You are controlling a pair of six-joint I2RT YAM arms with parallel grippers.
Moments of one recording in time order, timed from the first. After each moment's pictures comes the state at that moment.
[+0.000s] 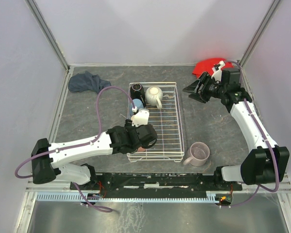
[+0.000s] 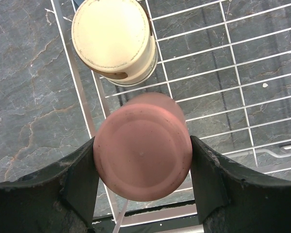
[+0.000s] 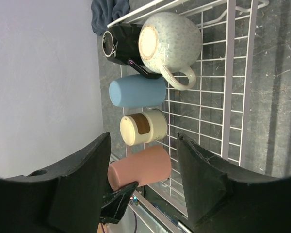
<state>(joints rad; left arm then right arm) -1.21 1.30 1.06 -0.84 -0.68 -0.79 0.07 1.35 1.18 -0.40 -0.63 0.78</state>
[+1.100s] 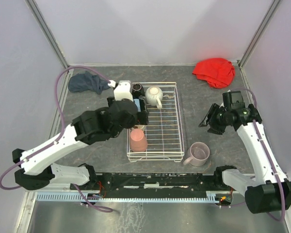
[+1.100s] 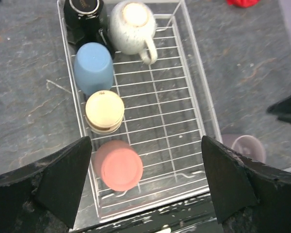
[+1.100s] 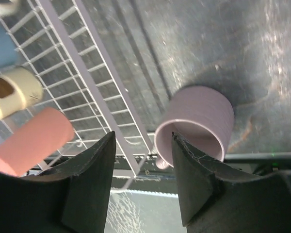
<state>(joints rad) -1.15 1.20 1.48 -0.97 -0.70 -0.76 0.09 1.07 1.08 -1.06 -0.20 0.63</state>
